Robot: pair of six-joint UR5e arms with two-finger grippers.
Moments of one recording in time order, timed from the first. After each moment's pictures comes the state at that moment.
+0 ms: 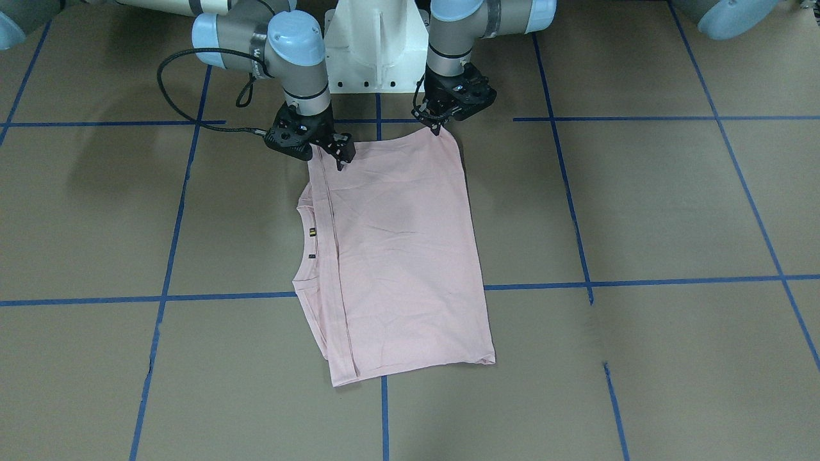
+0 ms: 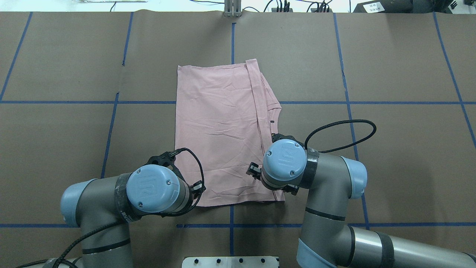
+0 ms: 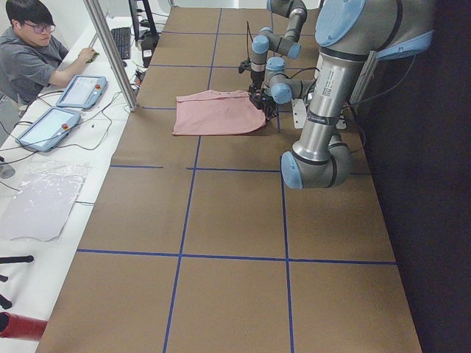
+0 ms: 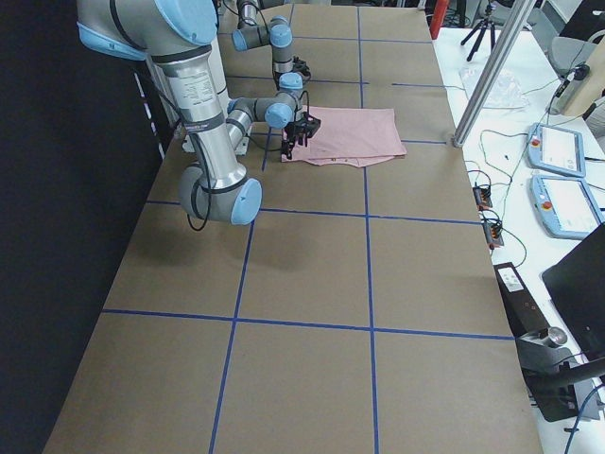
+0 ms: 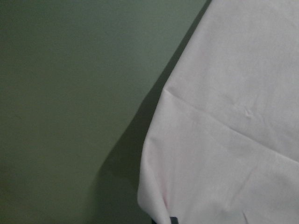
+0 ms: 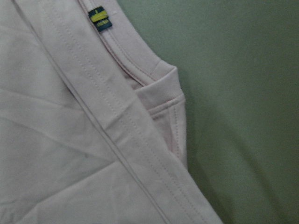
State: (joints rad) left arm -0.27 -2.06 -1.92 -1.54 -1.71 -1.96; right arm 0.34 -1.04 1.75 -1.56 1.77 1.76
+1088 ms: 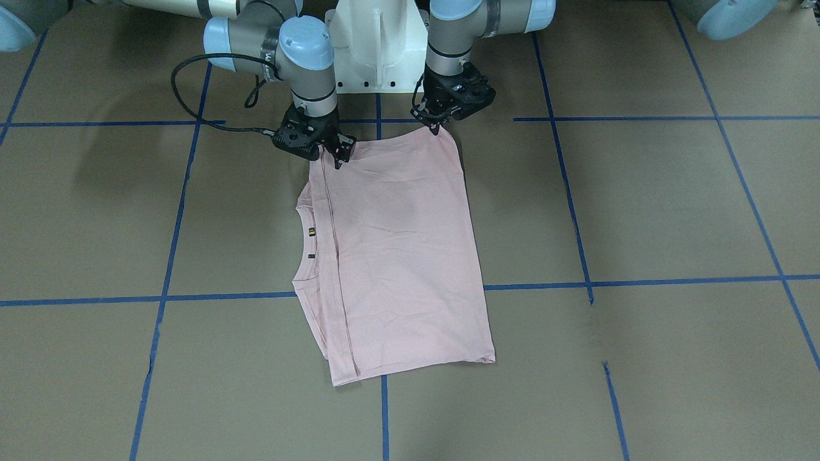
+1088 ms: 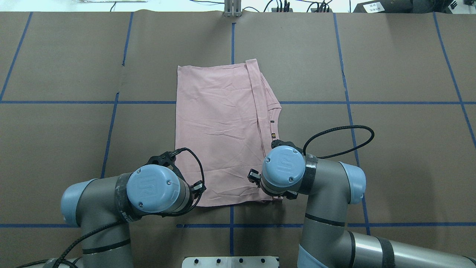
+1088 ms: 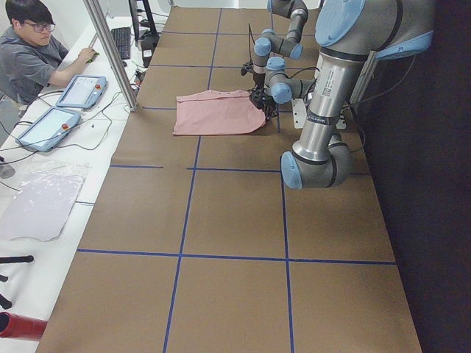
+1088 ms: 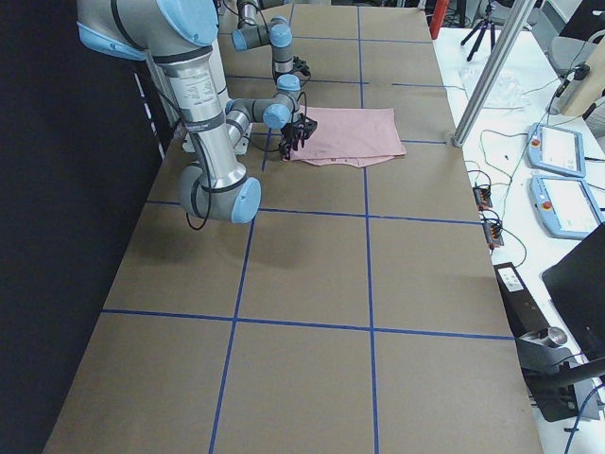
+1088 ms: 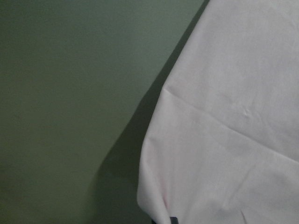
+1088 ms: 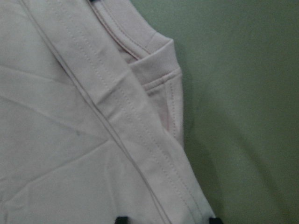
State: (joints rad) left arm -0.27 -2.06 -1.92 -1.54 -1.71 -1.96; right arm 0.32 -1.05 1.75 -1.57 1.77 1.77
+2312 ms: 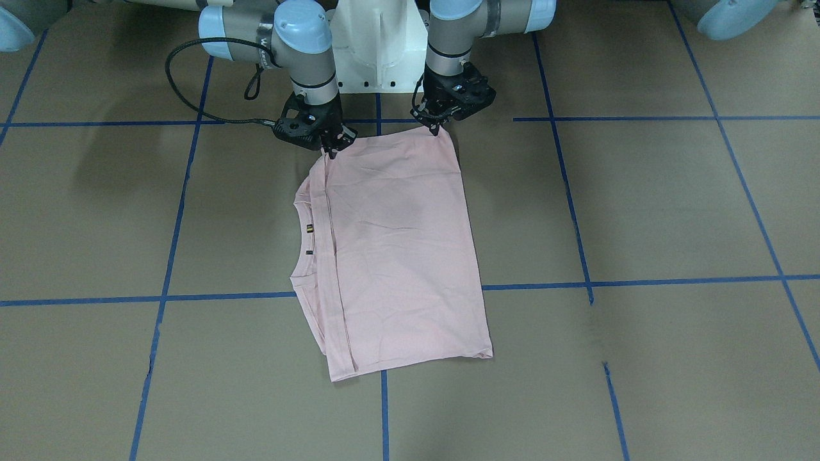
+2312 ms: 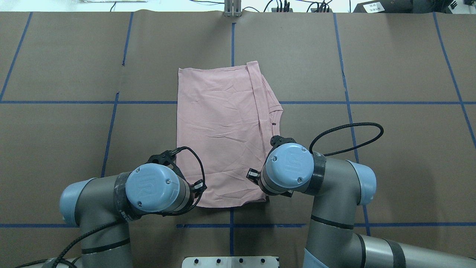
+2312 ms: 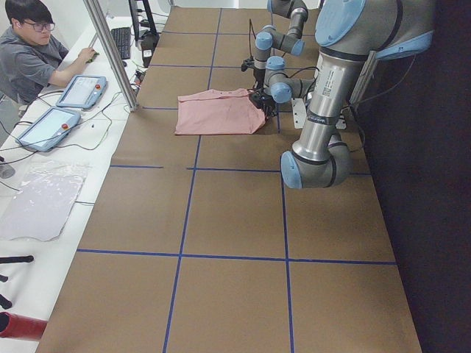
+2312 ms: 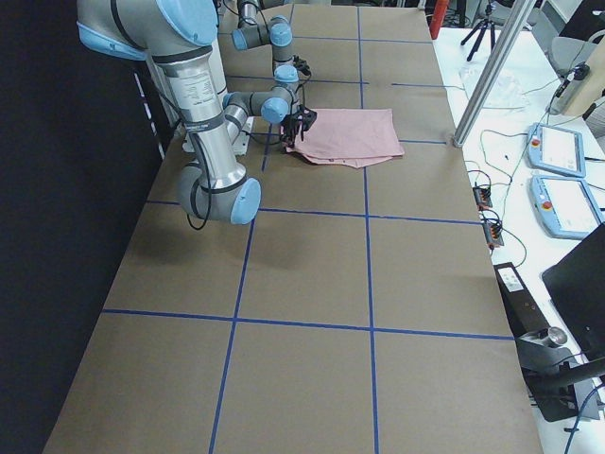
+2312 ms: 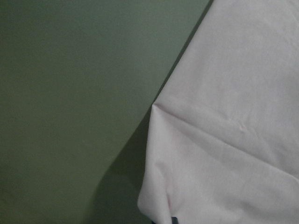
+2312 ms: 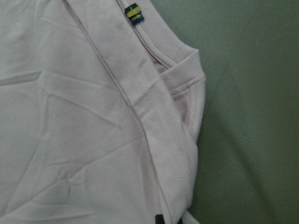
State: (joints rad) left arm -0.27 -2.06 -1.93 -1.54 -1.71 -1.96; right arm 0.32 -1.06 1.85 -1.56 1.76 1.77
